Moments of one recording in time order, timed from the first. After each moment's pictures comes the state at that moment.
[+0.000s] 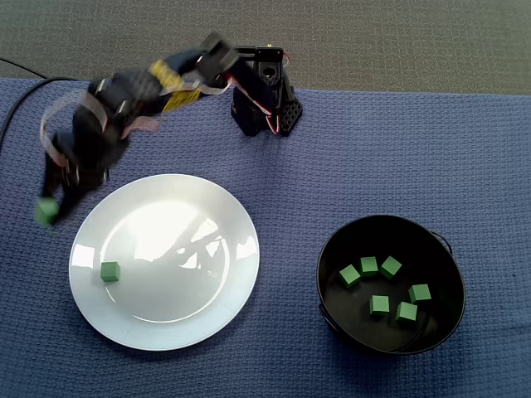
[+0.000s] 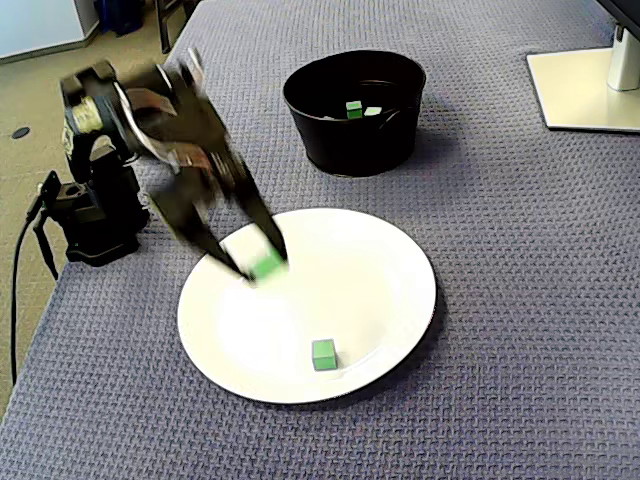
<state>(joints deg) 47.8 68.6 41.9 56.8 -65.2</state>
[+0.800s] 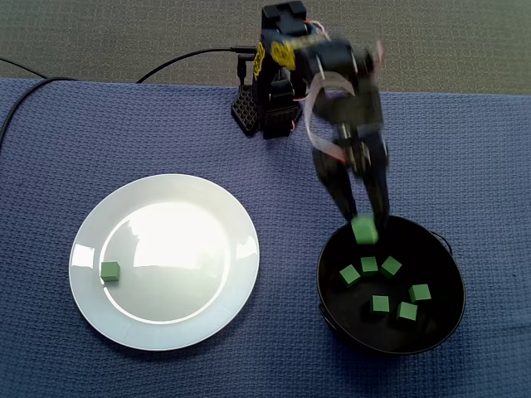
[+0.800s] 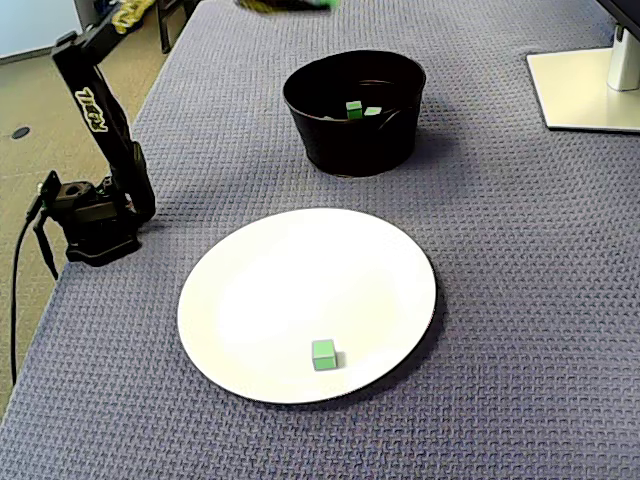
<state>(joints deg) -19.7 95.6 70.9 60.4 -26.0</state>
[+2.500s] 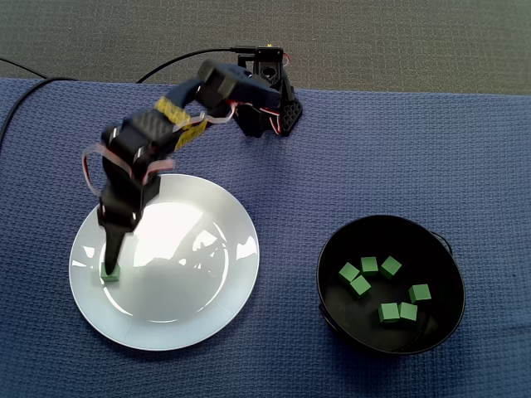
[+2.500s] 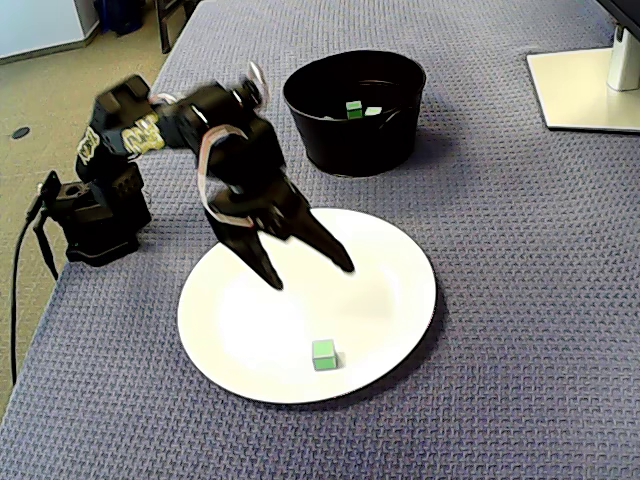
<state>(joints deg) 37.8 43.4 26.5 90.5 -17.9</state>
